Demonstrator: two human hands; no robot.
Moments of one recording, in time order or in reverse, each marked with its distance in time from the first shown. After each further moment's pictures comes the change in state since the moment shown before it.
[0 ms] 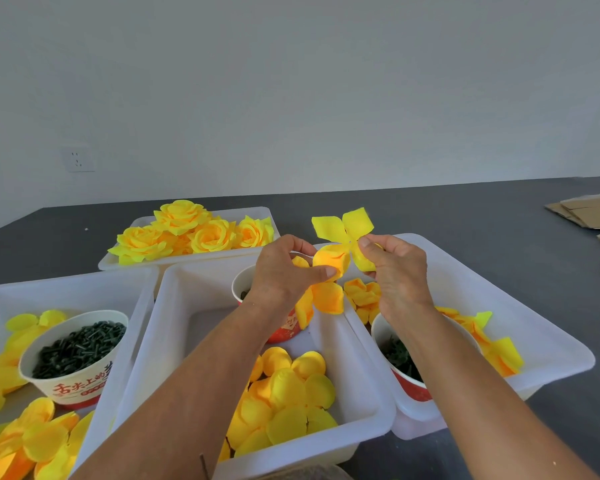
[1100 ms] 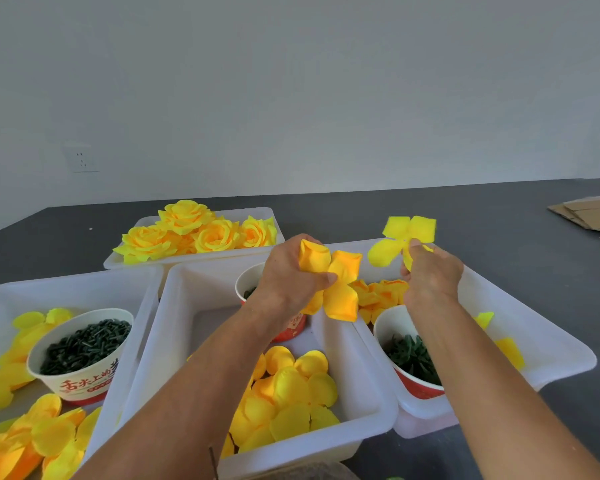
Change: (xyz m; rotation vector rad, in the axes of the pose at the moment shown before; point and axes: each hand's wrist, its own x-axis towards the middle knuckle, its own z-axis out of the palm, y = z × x) left_hand -0.013 0.009 -0.004 -0.029 -0.085 0.044; right_hand 0.020 -0.003 -0.020 0.123 0.361 0.132
